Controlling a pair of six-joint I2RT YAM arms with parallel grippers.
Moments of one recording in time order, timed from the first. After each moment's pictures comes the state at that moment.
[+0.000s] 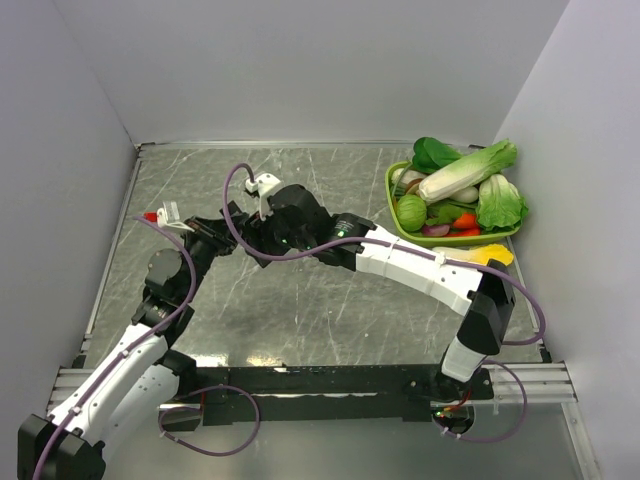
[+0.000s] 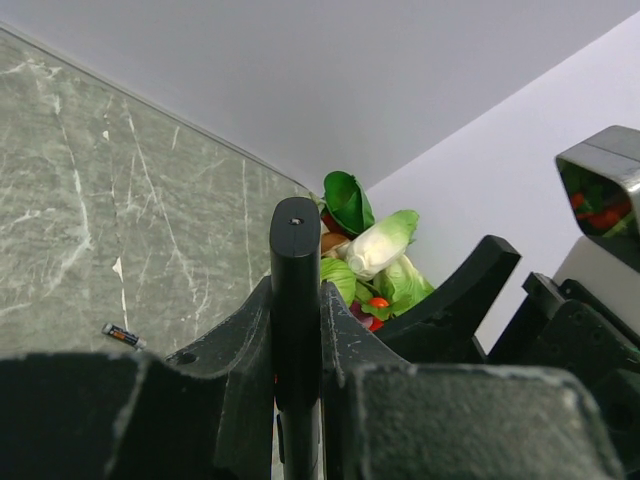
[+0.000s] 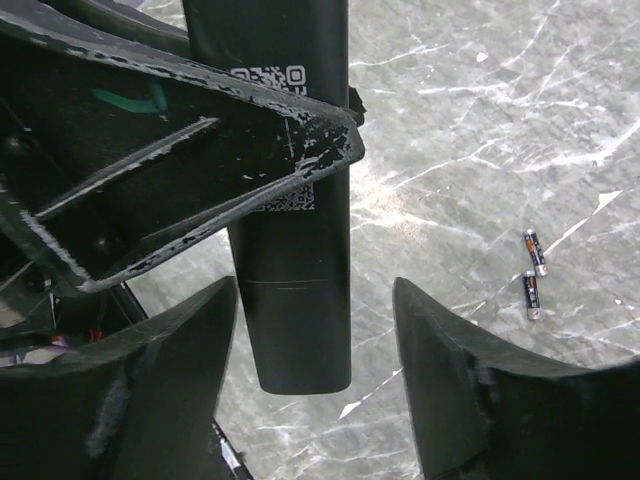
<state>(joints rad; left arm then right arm) -0.39 0.70 0.45 0.40 -0.03 -0.88 1.03 1.68 1.58 -0.42 0.03 0.23</state>
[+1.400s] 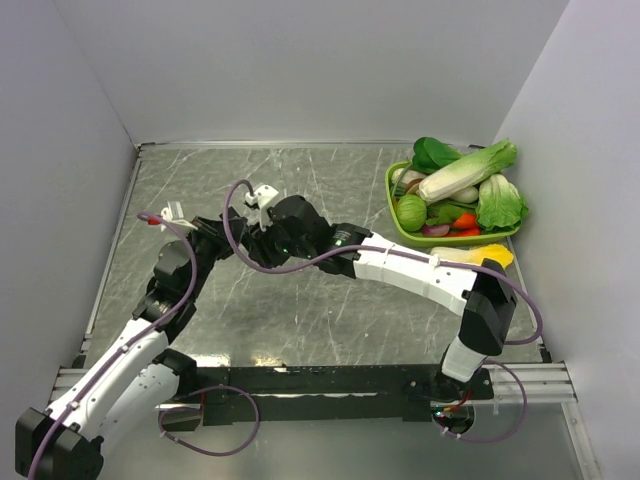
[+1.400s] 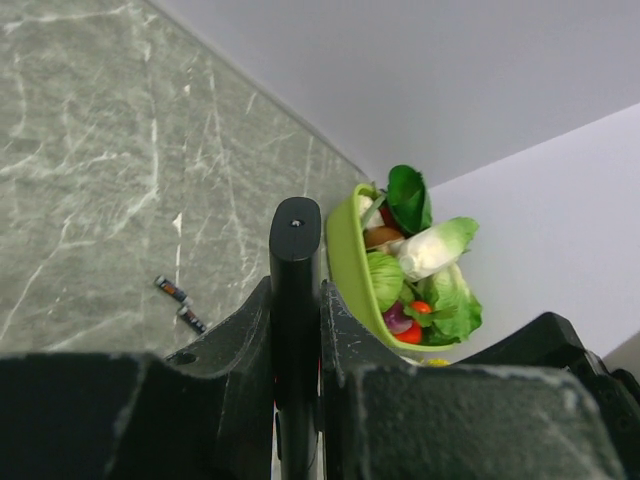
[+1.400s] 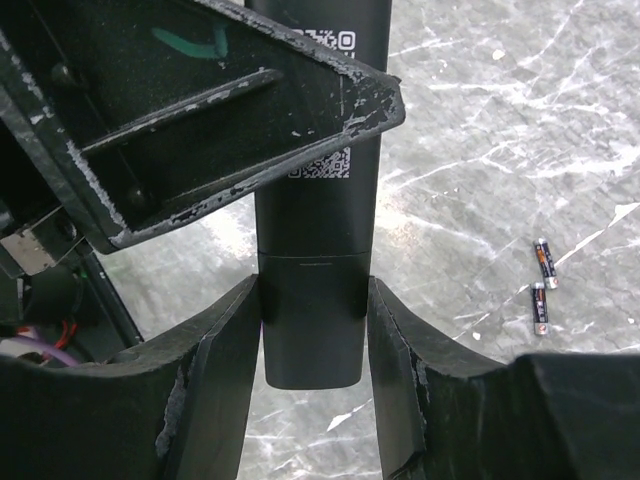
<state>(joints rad) -0.41 0.73 0.50 0.21 -0.17 -0.94 1.04 1.67 1.47 -0.33 0.01 0.18</state>
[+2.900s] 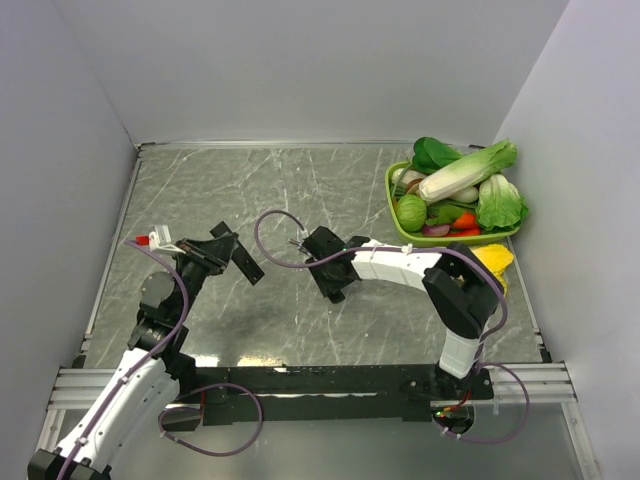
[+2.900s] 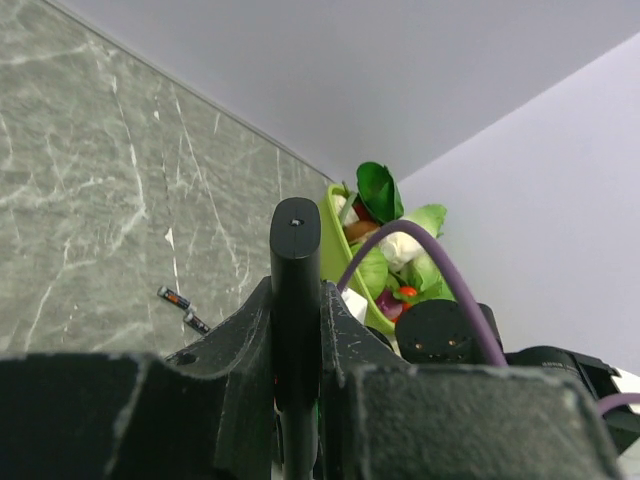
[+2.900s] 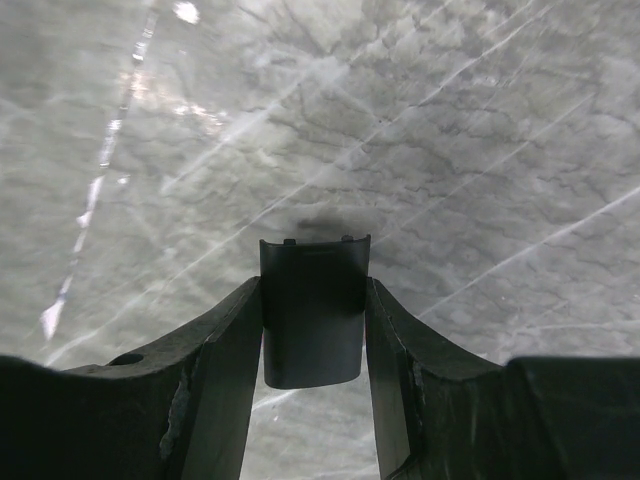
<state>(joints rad) -0.31 0.49 0.28 0.34 0.01 -0.88 0.85 1.77 1.12 -0.51 0.14 0.31</state>
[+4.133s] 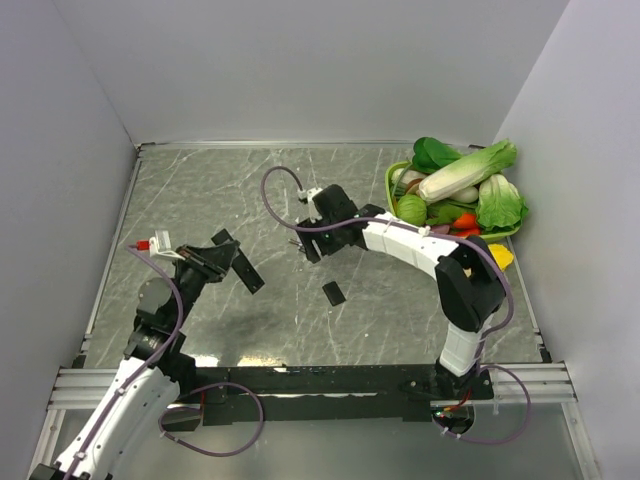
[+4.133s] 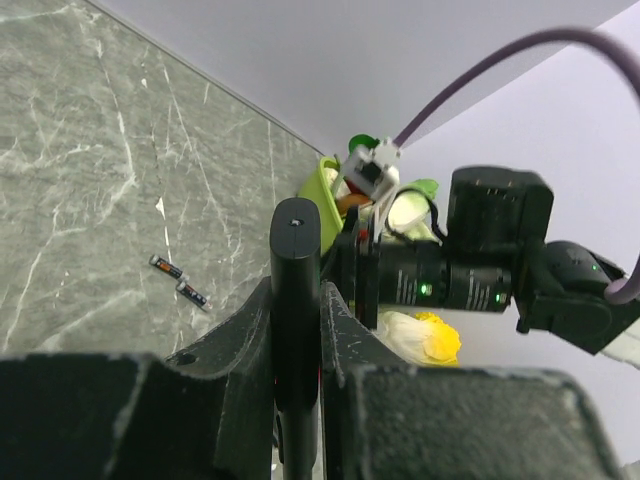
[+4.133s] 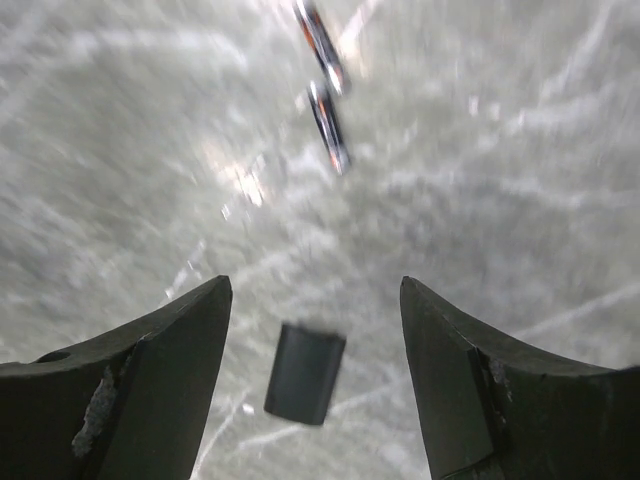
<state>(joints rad) -0.31 0.40 0.26 0.24 0.06 -0.90 0.72 1.78 1.31 -0.47 -0.07 0.12</state>
